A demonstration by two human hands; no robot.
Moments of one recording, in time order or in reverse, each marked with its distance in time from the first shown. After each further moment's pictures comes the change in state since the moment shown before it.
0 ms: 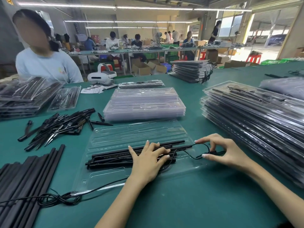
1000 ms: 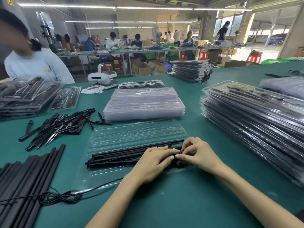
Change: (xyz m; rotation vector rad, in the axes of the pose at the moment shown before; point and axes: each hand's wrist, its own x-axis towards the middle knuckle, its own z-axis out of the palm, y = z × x) left_hand 0.006 -0.002 0.003 -0.134 0.010 0.407; right_hand 0.024 -0.028 0.063 -0.131 0.034 0.160
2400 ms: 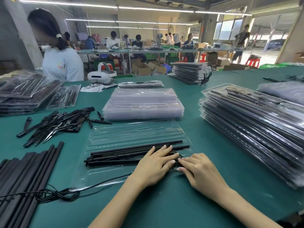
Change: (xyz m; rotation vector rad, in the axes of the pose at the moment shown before) left_hand 0.000 0.012 0.008 0.170 -0.167 -0.090; right_hand -0.047 -0.013 0.008 -0.557 0.103 -0.331
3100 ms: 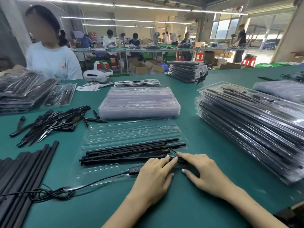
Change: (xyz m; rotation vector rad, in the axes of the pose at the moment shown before) left_hand -0.036 0.035 0.015 0.309 0.385 0.181; right_hand -0.016 0.018 -0.010 0.280 -0.205 0.118
